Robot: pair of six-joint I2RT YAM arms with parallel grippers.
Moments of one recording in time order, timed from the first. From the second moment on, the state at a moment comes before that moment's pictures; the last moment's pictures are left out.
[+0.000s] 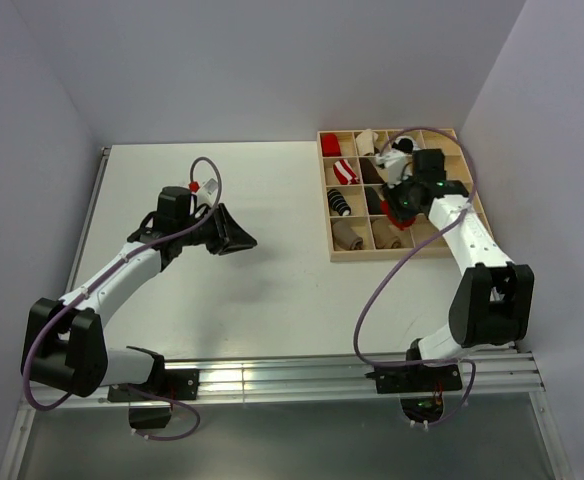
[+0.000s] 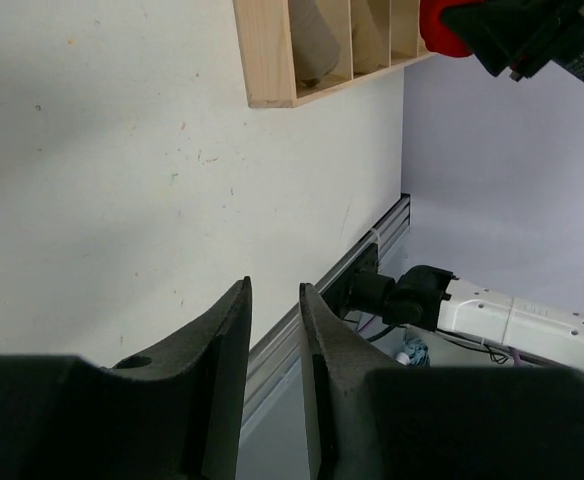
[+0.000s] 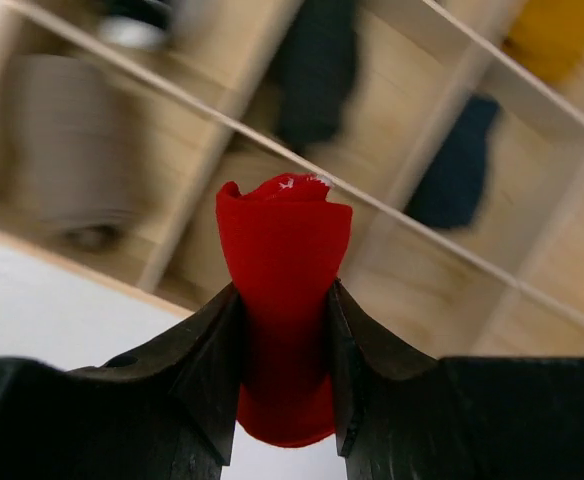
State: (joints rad) left arm -0.31 1.32 0.85 -0.18 0.69 -0.78; right arm 0.07 1.50 1.21 -0.63 -0.18 -0.52
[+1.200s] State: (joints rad) left arm -0.31 1.36 0.85 -0.07 0.77 -0.79; right arm -0.15 1.77 1.12 -0.42 0.13 -0.43
